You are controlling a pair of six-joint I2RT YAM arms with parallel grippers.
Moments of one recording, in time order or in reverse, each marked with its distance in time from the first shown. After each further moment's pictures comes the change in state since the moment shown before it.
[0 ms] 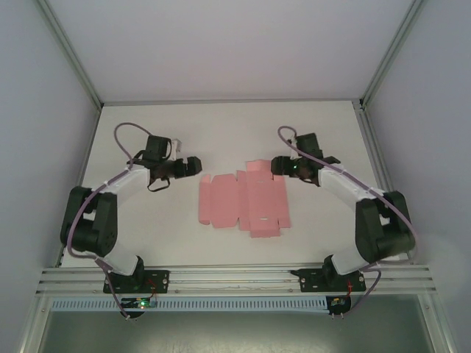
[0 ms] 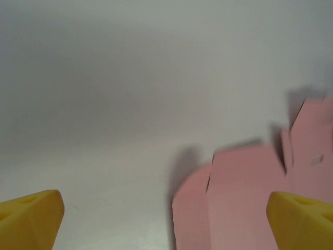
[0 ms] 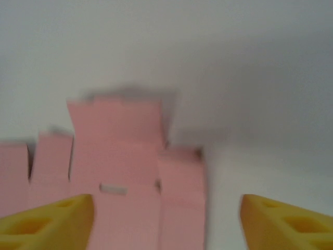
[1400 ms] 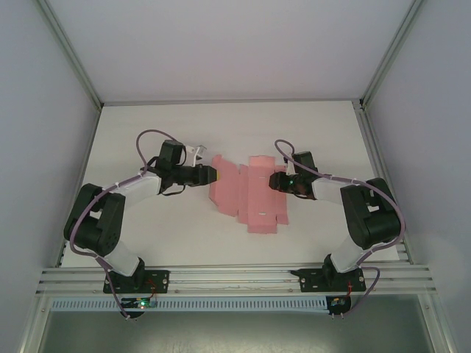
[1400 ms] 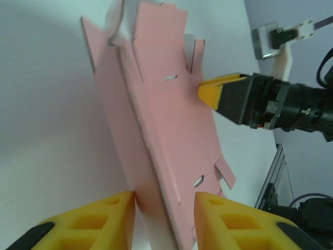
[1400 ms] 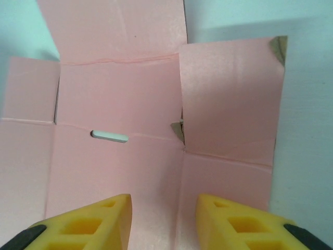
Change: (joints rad) left arm -0.126 -0.001 -0.072 0.271 0.390 -0.109; right arm -0.021 0.101 -0.225 0.363 -0.146 0.106
